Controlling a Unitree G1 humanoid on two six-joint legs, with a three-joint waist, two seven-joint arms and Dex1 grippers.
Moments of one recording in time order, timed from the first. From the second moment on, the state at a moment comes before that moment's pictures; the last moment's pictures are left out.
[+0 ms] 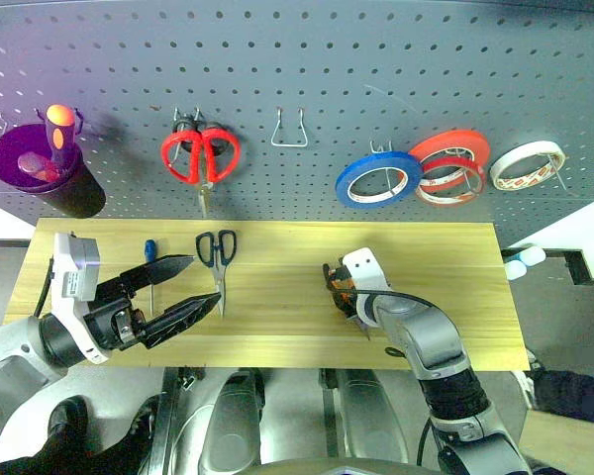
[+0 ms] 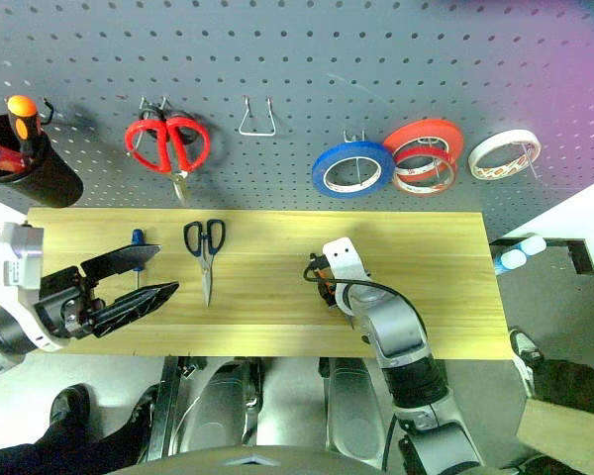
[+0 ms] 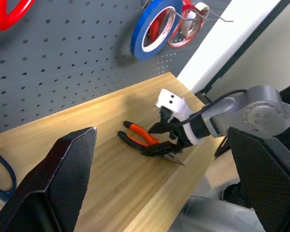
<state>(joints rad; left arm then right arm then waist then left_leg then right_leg) 0.27 0.82 0.57 -0.68 -1.17 0.69 -0.75 -0.33 -0.16 0.22 -0.18 0.03 1.16 0.14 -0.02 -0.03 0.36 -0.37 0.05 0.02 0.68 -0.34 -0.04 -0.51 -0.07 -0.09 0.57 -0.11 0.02</state>
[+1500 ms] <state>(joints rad) 0.17 0.81 0.51 -0.59 -1.10 0.67 -0.79 -0.25 -0.28 -0.05 -0.45 0.66 0.90 0.68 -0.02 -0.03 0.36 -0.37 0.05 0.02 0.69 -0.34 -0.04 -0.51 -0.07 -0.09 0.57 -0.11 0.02</state>
